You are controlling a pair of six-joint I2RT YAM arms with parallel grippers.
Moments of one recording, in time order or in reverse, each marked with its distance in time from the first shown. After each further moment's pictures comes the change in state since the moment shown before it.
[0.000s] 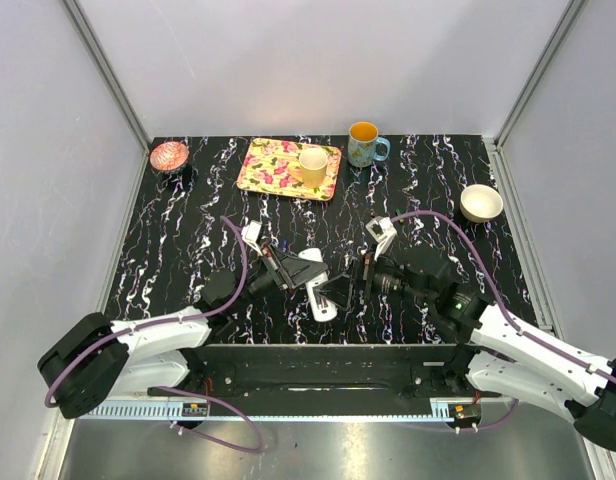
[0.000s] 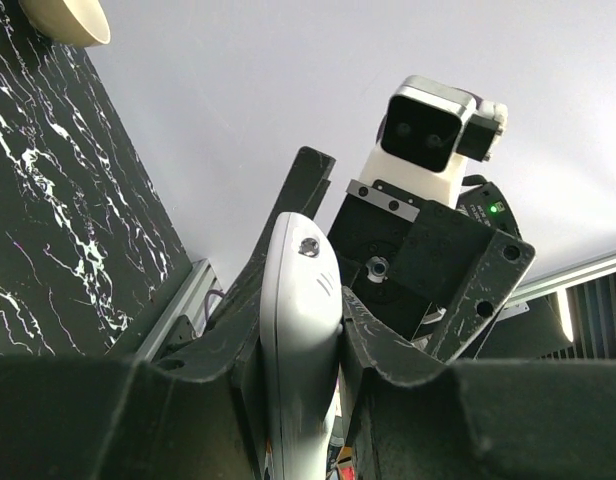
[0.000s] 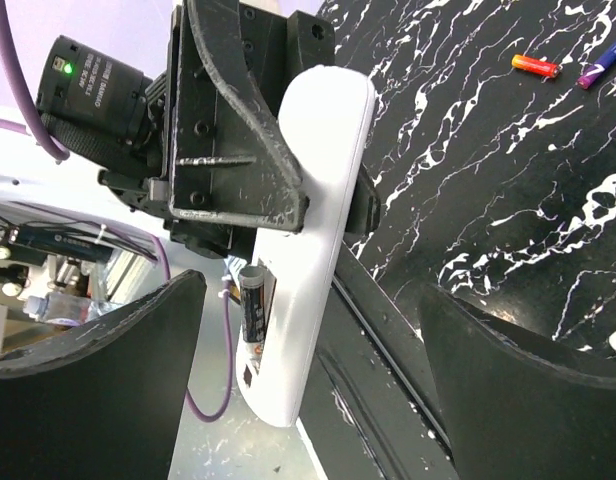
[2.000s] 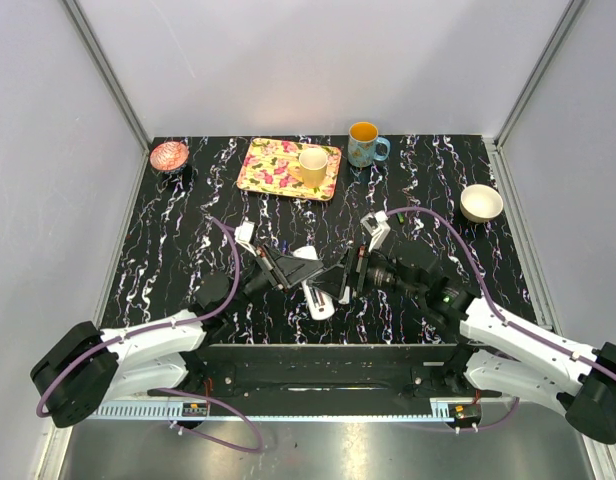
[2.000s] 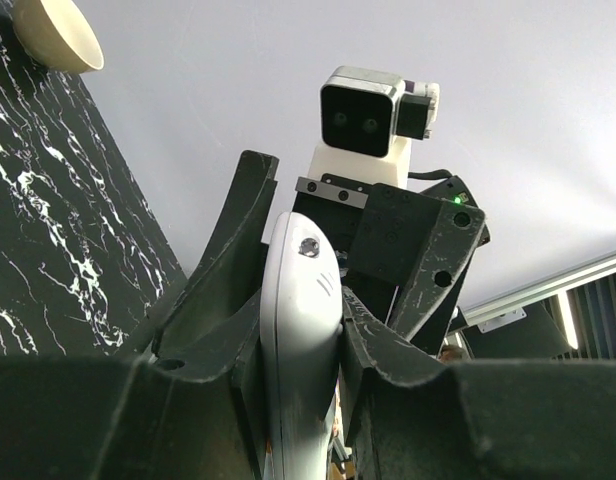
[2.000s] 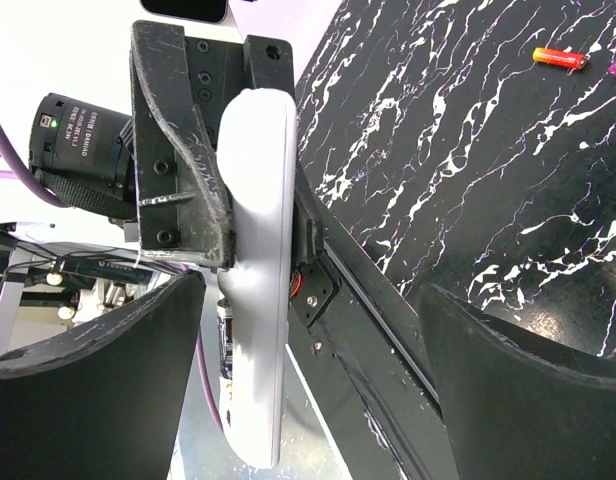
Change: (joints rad) left arm 0.000 -0.072 -0.011 -0.020 -0.034 0.016; right arm -0.032 0.096 -0.019 0.137 -0.033 0.145
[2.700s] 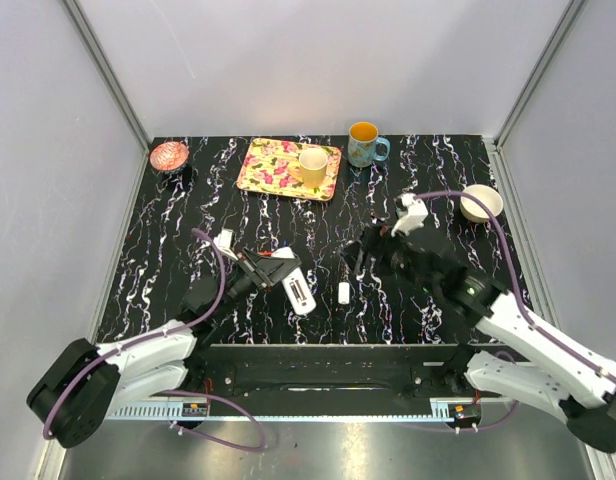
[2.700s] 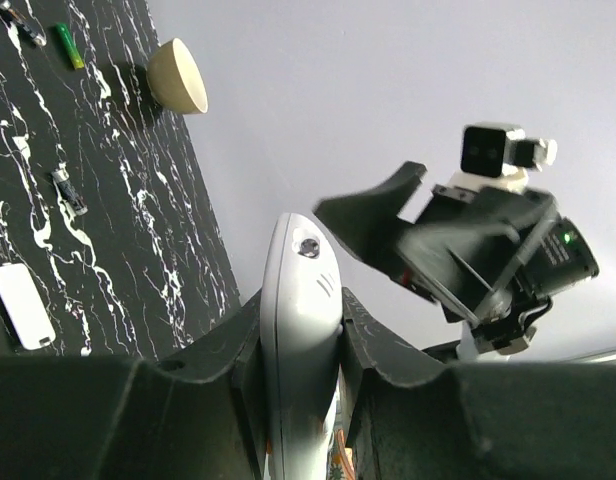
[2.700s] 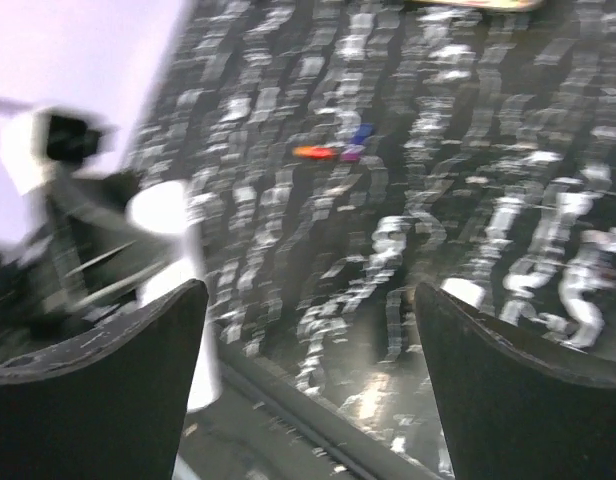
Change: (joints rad) left arm 0.160 -0.056 -0.134 -0.034 0.012 -0.031; right arm -0.034 -0.092 0.172 -0.381 0.362 -0.166
